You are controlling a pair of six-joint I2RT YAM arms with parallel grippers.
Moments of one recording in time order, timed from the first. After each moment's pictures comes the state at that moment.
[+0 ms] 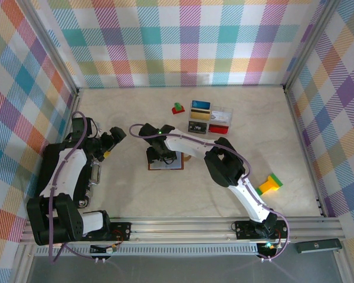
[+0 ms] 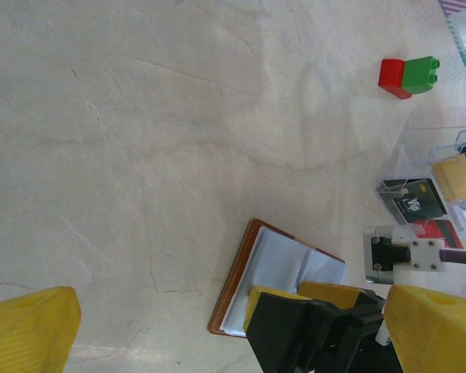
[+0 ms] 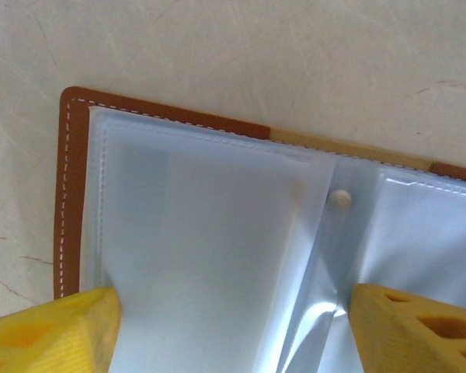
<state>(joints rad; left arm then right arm) 0.13 1.24 0.91 -0.63 0.43 -0.61 0.95 2.35 1.97 -0.97 0.07 0.70</state>
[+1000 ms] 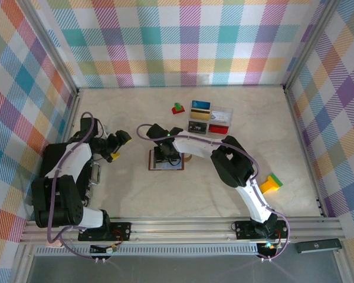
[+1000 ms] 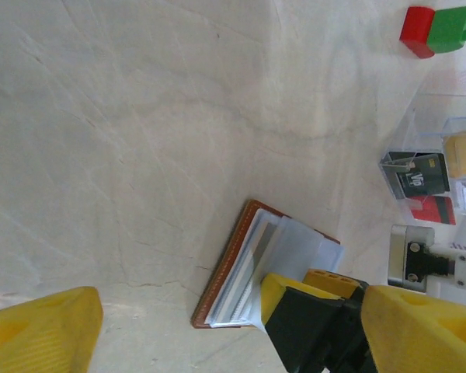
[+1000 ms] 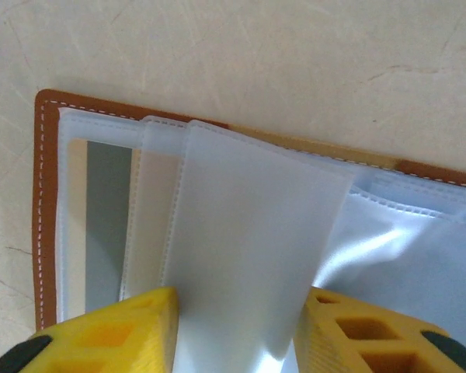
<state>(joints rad) 0.08 1.40 0.89 -0.56 0.54 -0.66 0.91 2.22 1.73 -0.77 0.02 0.70</state>
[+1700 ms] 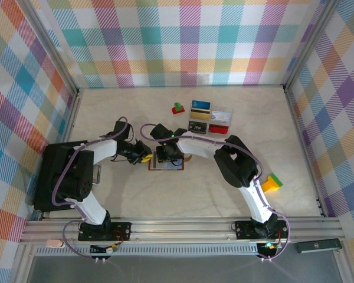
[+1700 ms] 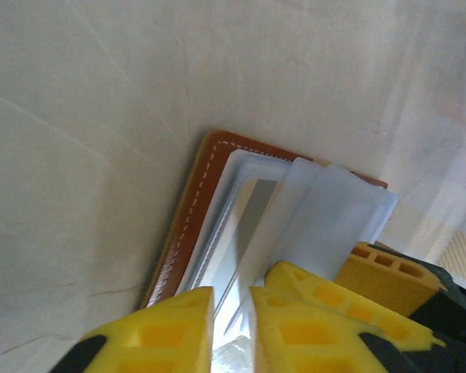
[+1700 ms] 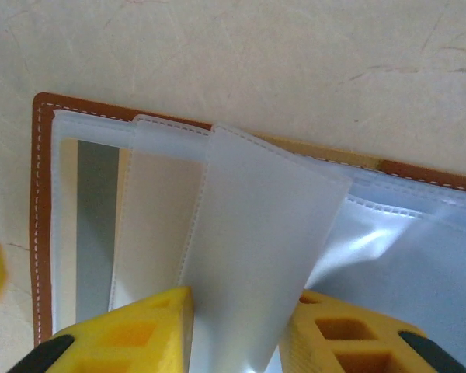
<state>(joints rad) -0.20 1.70 0.89 -0.36 0.60 -0.77 0.90 2.18 1.64 -0.69 -0.01 0.70</state>
